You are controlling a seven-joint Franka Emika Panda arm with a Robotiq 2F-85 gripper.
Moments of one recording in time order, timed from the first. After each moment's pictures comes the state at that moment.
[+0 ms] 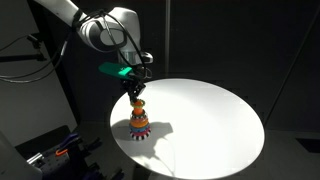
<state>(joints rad) -0.05 -0.12 -0.05 -2.50 -0.02 2.34 -0.28</state>
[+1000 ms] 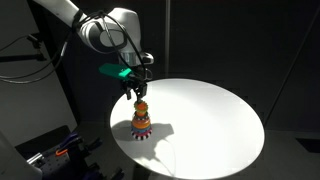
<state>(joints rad) -0.05 -0.12 -0.07 -2.51 -0.02 2.35 -0.28</state>
